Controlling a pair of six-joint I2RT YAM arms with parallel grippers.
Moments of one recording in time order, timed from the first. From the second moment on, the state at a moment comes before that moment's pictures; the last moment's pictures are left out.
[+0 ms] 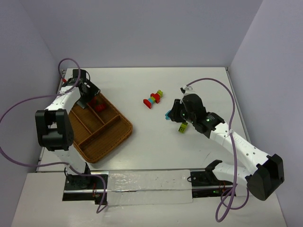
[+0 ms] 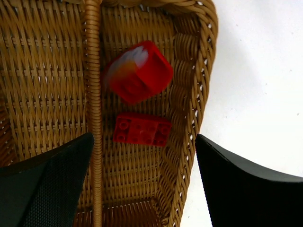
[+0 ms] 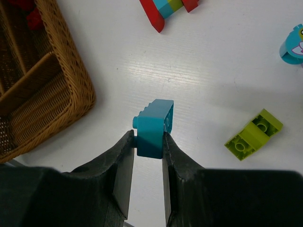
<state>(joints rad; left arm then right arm) -0.01 1.77 1.36 -0.61 -0.16 -0.83 0.58 1.09 0.87 -0.38 0.04 0.51</state>
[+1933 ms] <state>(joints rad) -0.25 1.10 1.41 -0.90 -0.29 -0.78 0.97 1.96 1.66 -0.36 -0.13 0.56</state>
